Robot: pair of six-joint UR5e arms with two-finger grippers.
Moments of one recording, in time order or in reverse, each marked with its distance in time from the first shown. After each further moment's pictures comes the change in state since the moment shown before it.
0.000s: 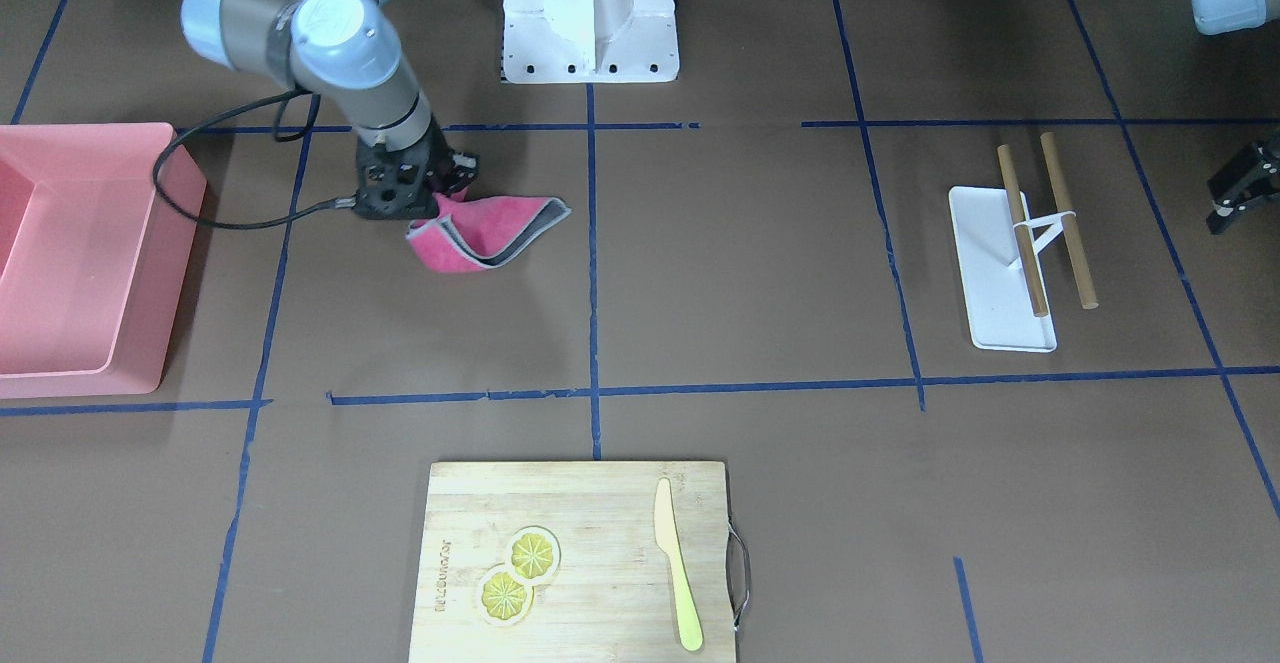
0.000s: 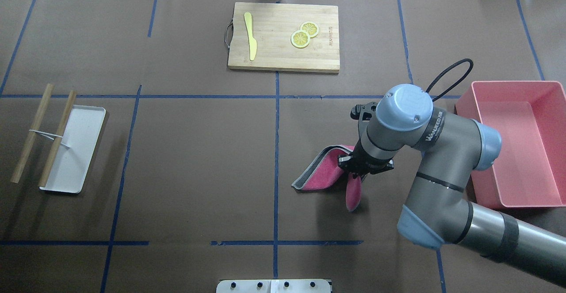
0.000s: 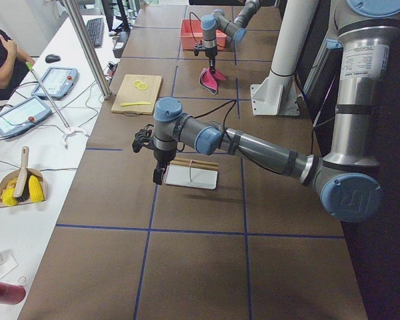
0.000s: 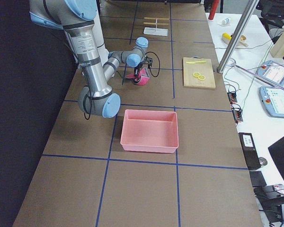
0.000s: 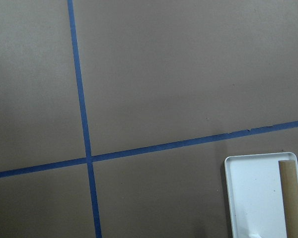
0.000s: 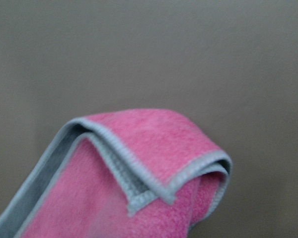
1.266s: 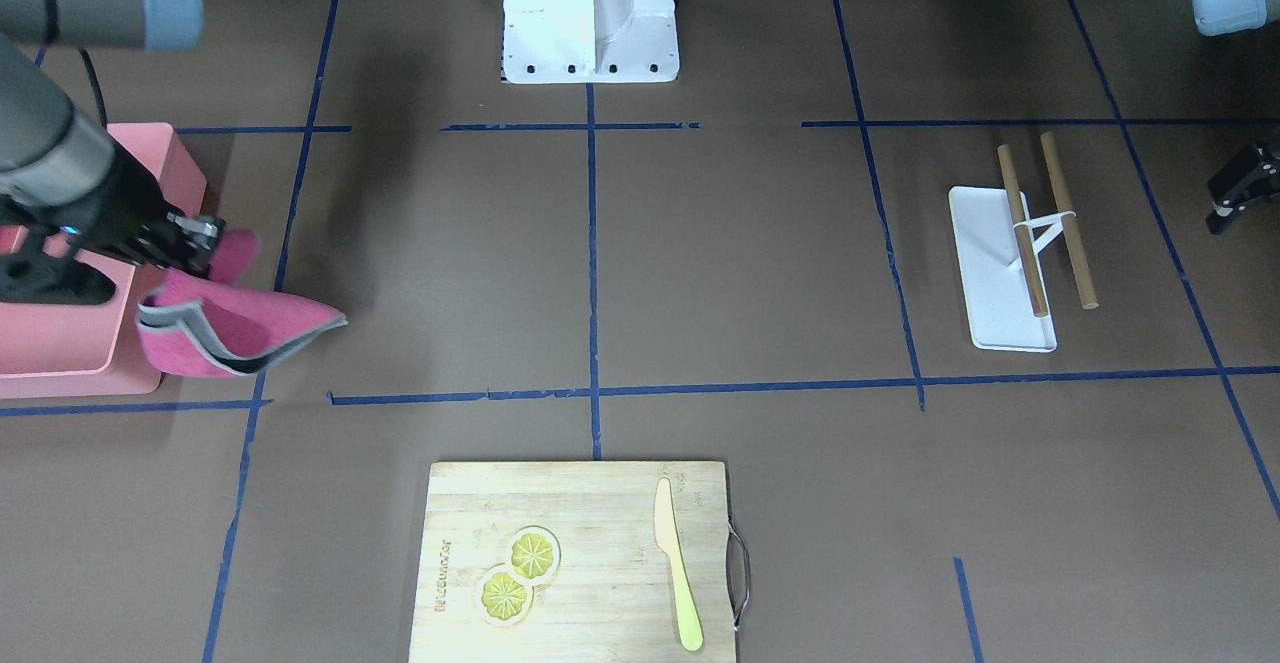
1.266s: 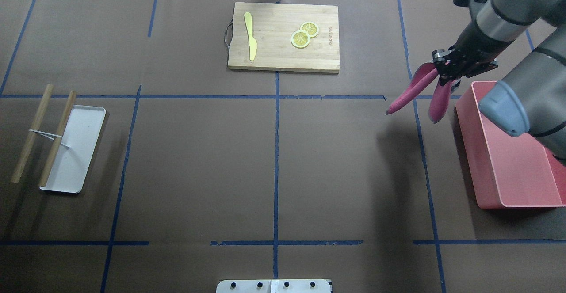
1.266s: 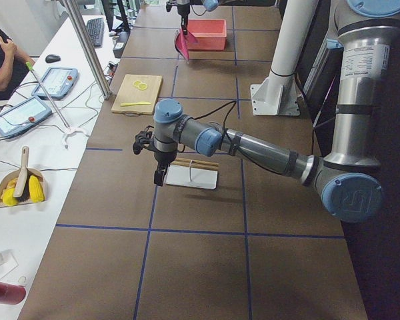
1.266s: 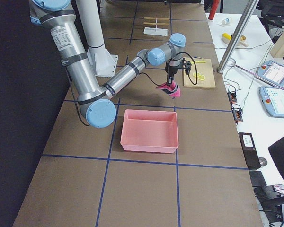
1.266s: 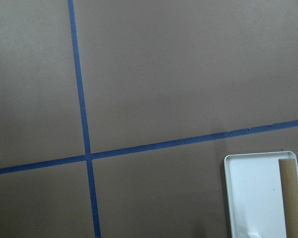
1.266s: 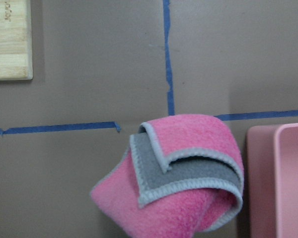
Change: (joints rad) left arm 0.000 0.004 0.010 -0.002 -0.003 -0.002; right arm 0.495 -0.008 0.146 -0.374 0.169 -0.491
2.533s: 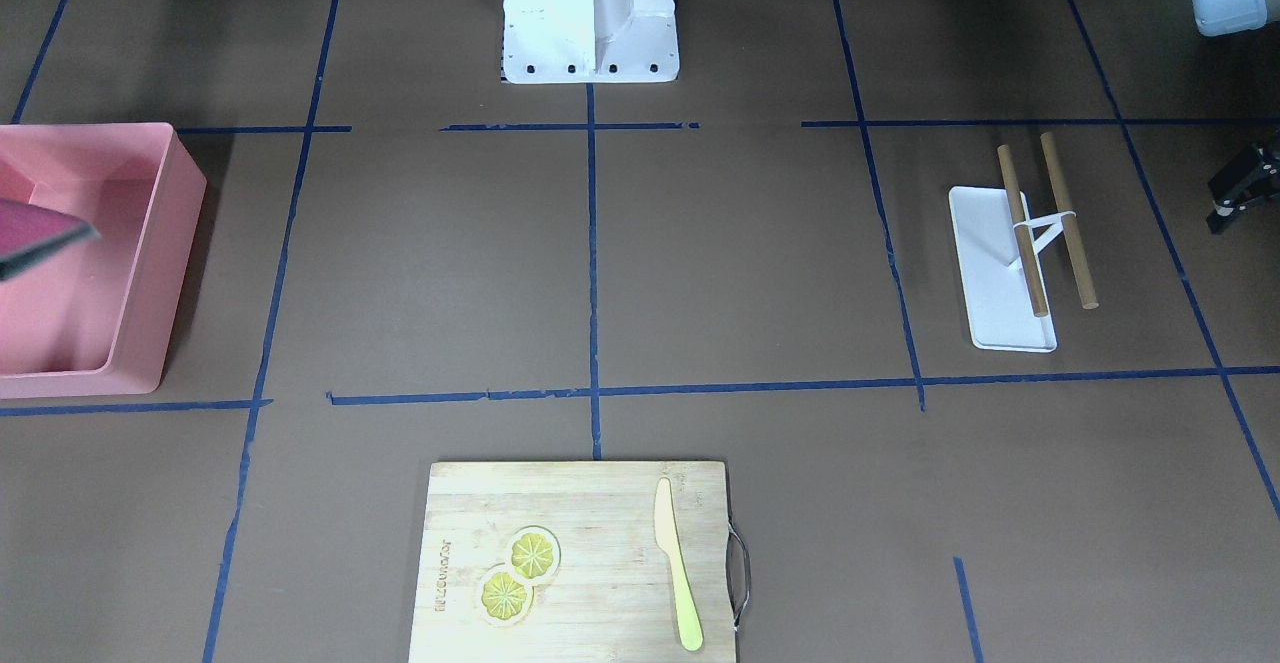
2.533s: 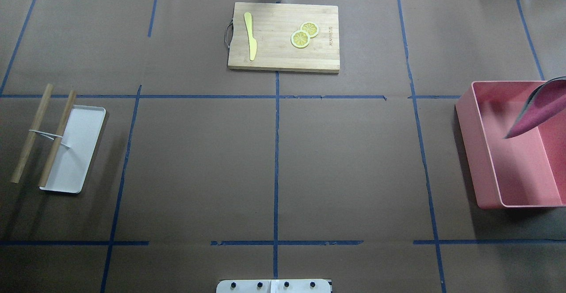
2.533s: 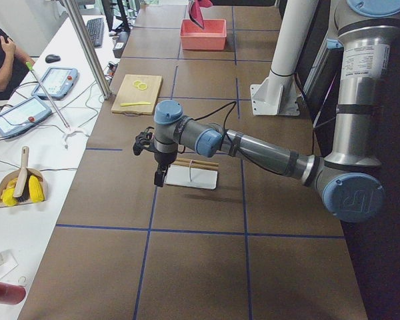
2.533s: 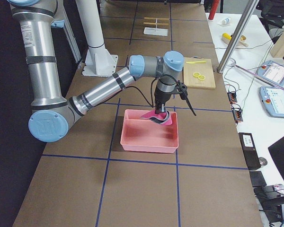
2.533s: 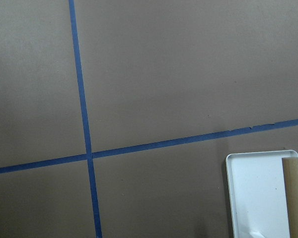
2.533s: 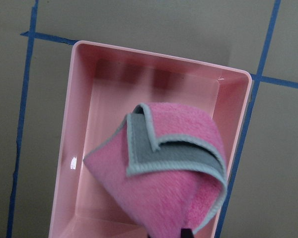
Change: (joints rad) left arm 0.000 0.006 0.003 -0.006 0.000 0.001; right arm 0.345 -0.294 0.098 -0.255 0.076 -0.772
